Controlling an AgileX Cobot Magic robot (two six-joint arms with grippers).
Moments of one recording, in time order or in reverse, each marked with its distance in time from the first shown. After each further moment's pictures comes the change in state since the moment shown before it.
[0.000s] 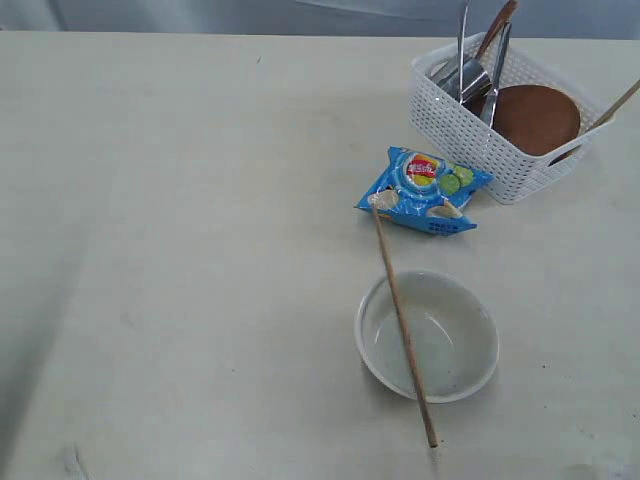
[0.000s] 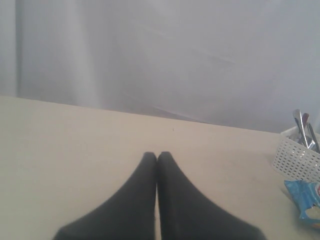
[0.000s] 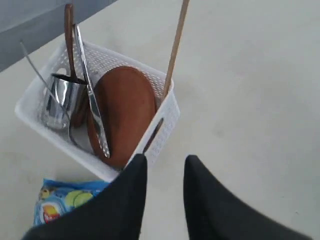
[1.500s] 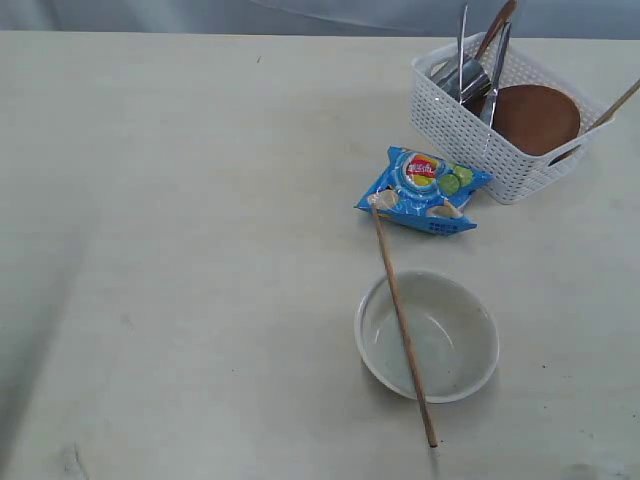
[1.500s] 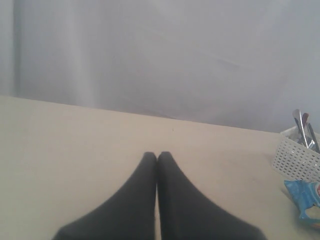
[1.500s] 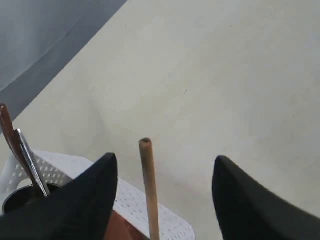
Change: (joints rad) left arm 0.000 0.000 0.000 0.000 0.000 0.000; right arm -0.317 0.778 -0.469 0.680 -0.148 -0.613
